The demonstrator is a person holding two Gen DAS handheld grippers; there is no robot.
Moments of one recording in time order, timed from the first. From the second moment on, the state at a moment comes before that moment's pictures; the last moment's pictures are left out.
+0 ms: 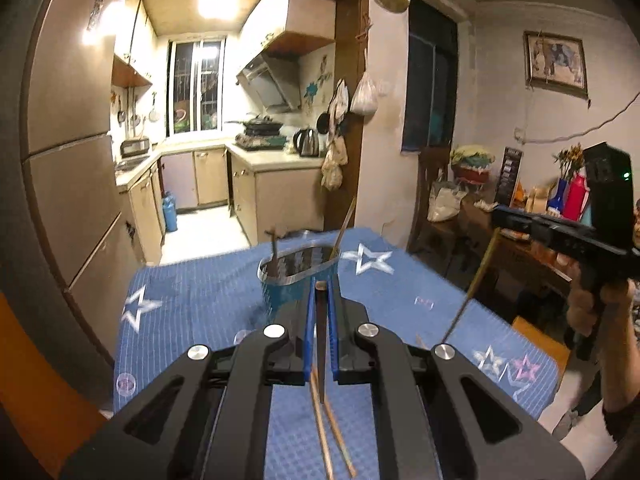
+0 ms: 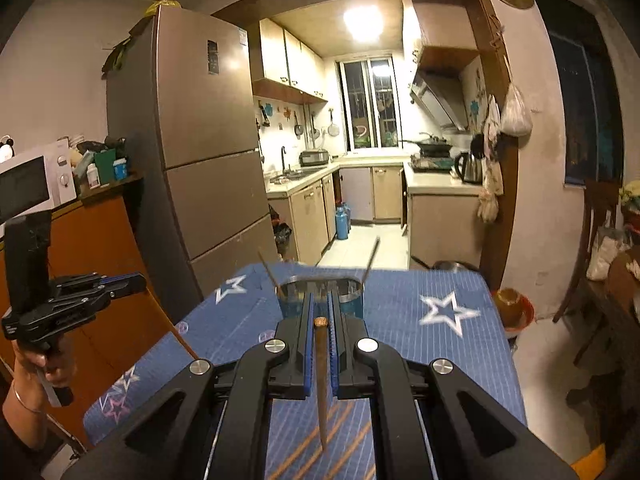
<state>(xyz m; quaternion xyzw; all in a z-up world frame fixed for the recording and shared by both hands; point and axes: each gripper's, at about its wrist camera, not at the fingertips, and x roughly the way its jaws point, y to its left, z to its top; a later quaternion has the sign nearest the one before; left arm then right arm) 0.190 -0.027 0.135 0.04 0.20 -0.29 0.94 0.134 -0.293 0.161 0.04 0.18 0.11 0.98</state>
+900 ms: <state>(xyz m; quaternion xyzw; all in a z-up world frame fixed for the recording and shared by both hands) 0.369 -0.106 0.156 0.05 0.20 -0.21 0.96 0.377 -0.281 0.211 0.05 0.15 0.06 0.99</state>
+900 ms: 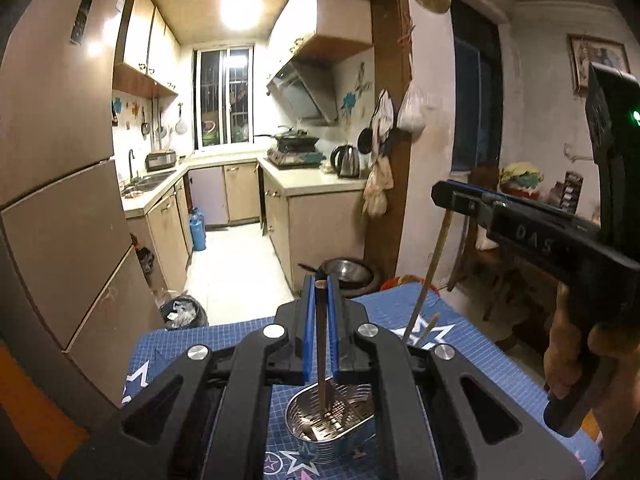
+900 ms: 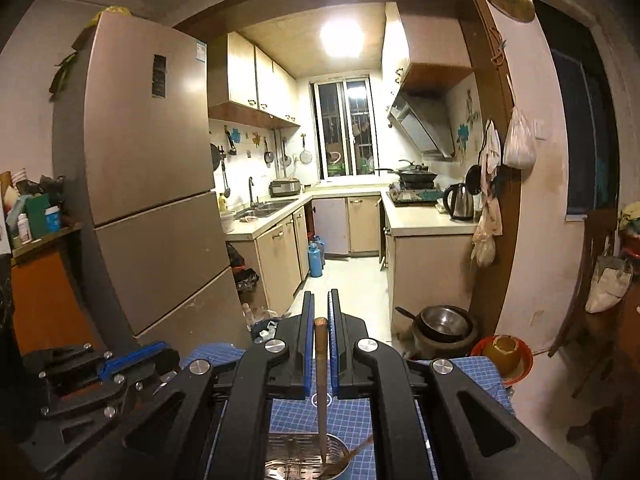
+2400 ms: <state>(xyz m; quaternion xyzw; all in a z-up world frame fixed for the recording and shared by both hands) 0.103 0.004 -0.048 0.10 0.36 -0.27 0.89 0.001 -0.289 -0.055 -0.02 0.29 -0.05 0.95</state>
